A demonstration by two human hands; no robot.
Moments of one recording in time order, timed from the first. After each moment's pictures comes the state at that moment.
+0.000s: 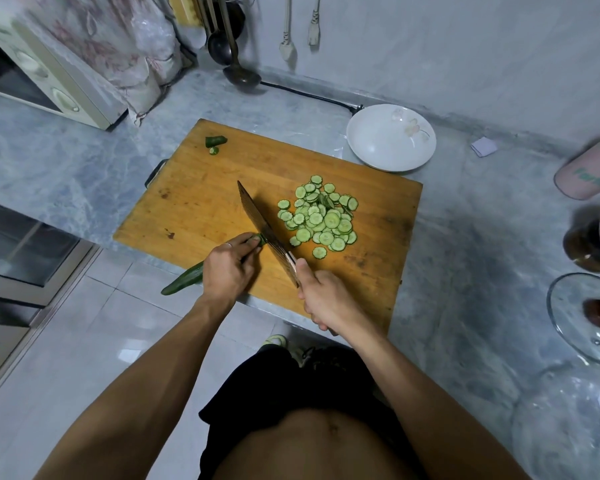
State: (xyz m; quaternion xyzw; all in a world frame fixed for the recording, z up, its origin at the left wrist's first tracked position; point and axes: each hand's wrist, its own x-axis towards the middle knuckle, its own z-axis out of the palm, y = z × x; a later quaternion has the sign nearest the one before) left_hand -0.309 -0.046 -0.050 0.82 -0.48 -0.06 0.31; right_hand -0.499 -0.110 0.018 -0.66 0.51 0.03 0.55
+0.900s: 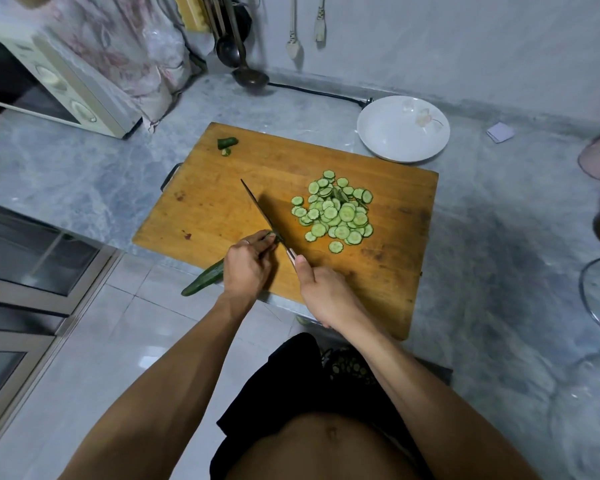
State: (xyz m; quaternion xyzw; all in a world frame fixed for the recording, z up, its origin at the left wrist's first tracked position) left_hand -0.310 -0.048 -0.050 0.82 -0.48 -0.09 0.30; right_hand -0.479 -0.089 0.017 -0.73 0.47 -0.01 0.50
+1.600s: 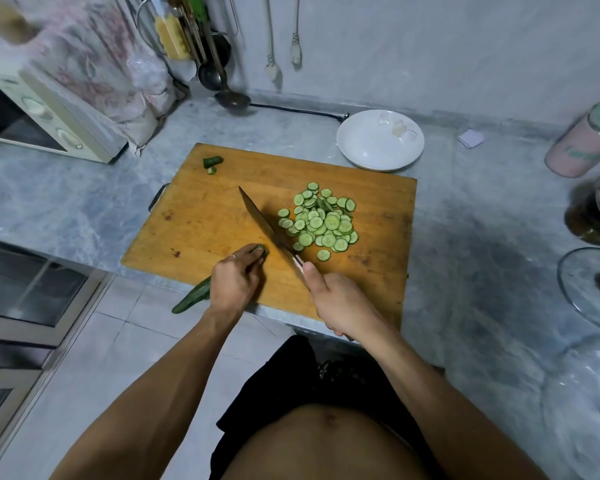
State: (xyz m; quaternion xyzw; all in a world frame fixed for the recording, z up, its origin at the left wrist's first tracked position) left_hand -0.306 -0.043 -0.049 0.80 -0.51 -0.06 0.29; right_hand -0.510 -0.095 0.038 -0.71 0.48 -0.03 0.52
